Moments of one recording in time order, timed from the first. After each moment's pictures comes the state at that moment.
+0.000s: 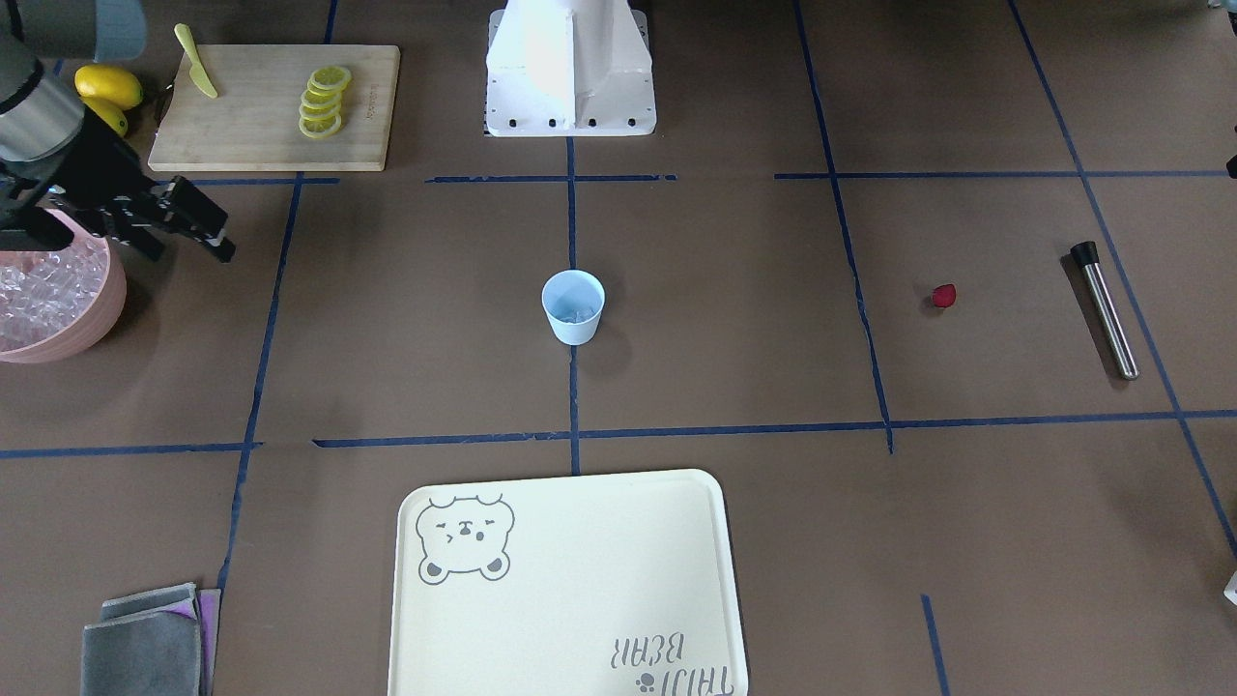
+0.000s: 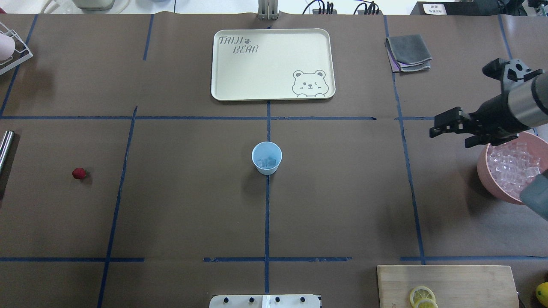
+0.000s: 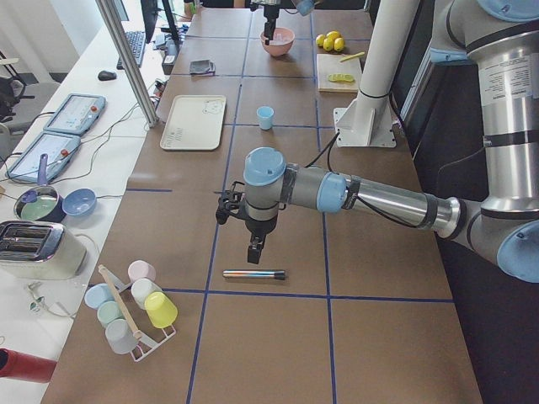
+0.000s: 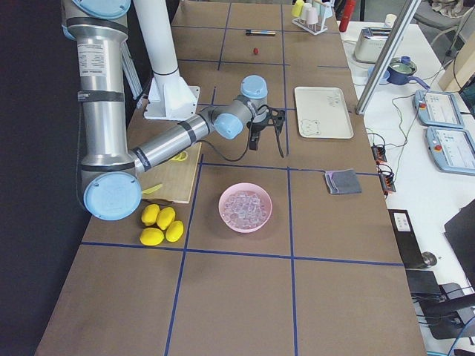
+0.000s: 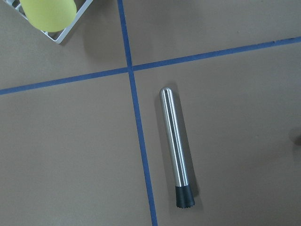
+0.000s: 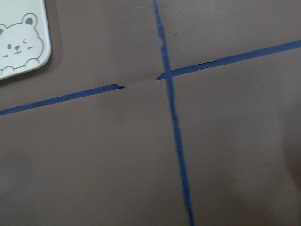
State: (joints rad) left arm -1.50 -1.38 -1.99 -1.53 -2.30 0.00; right arm 0.99 -1.59 2.03 -1.27 2.25 1.08
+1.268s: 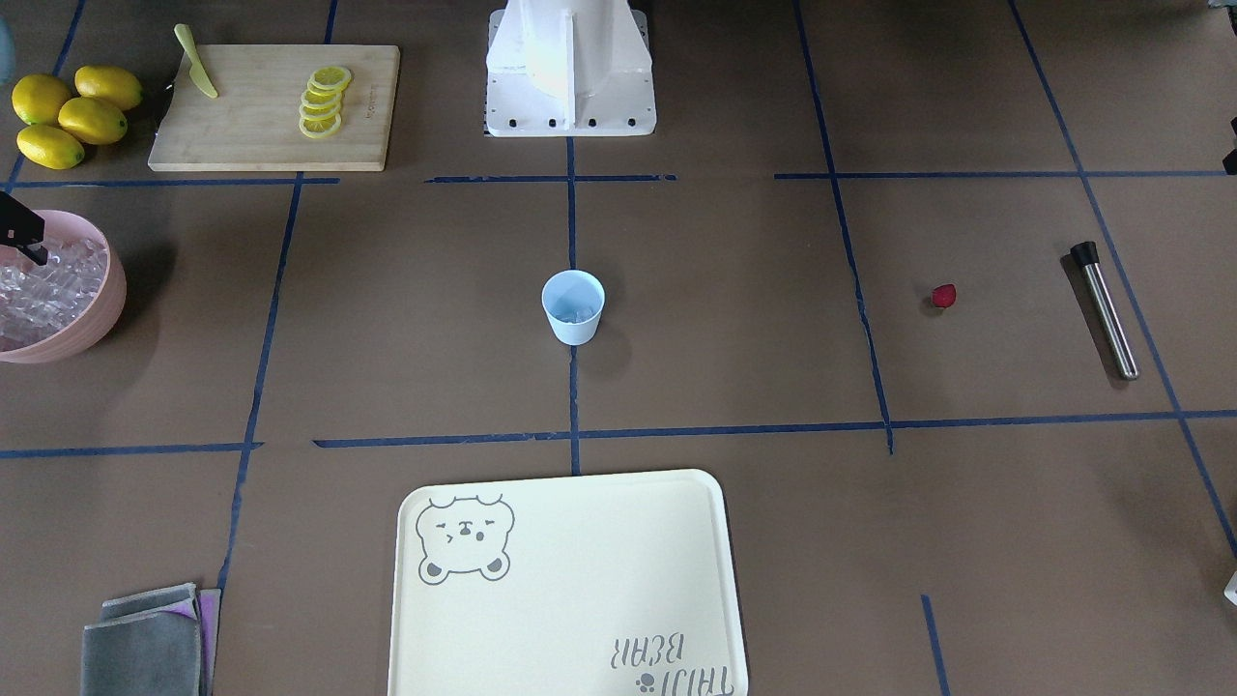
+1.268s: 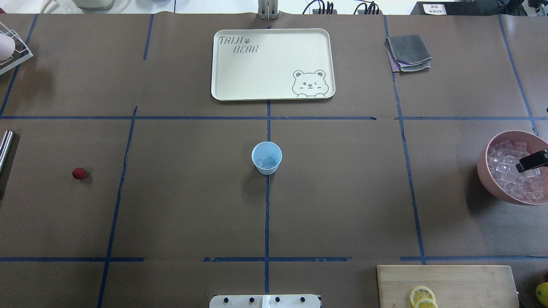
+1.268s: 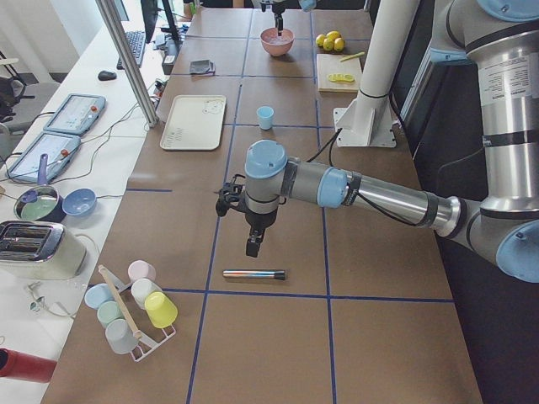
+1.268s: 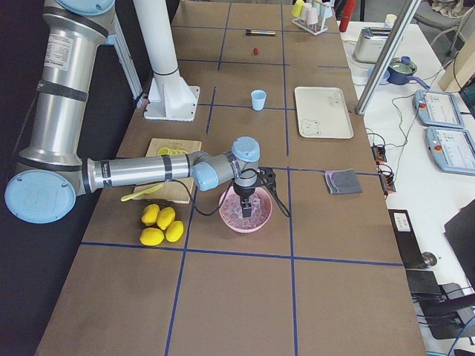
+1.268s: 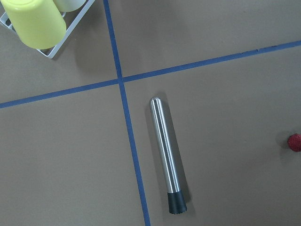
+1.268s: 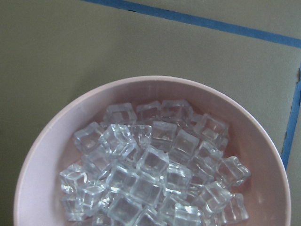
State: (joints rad) left arm -1.50 -1.38 -2.02 -1.53 -2.31 0.01; right arm 1.12 -1.80 1.86 -1.26 2.21 0.39
